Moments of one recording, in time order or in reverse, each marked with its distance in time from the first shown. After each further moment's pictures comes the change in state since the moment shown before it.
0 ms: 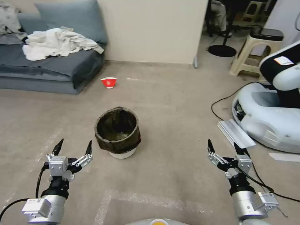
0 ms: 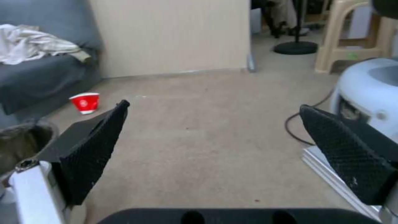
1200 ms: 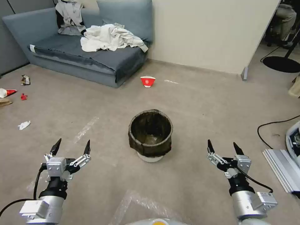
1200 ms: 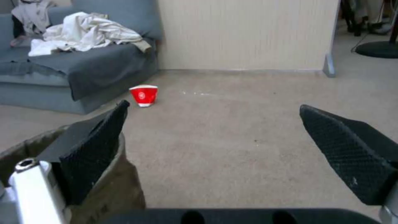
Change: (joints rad) left arm 0.000 0.002 -0.011 0.013 -0.002 -0.033 0.004; right arm 0.003 -0.003 -0.003 -0.011 -0.007 0.002 0.003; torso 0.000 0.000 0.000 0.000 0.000
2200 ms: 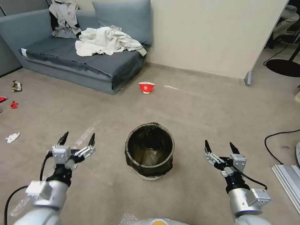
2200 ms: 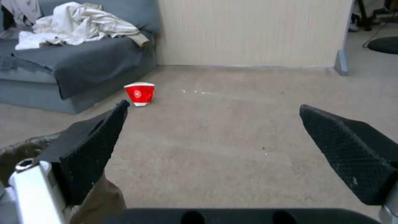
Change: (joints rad) left arm -0.198 0.173 0.056 0.010 -0.209 0.274 -0.062; right arm 0.039 -0.072 -0.030 -0.059 0.028 -0.003 0.050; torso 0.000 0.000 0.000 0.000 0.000
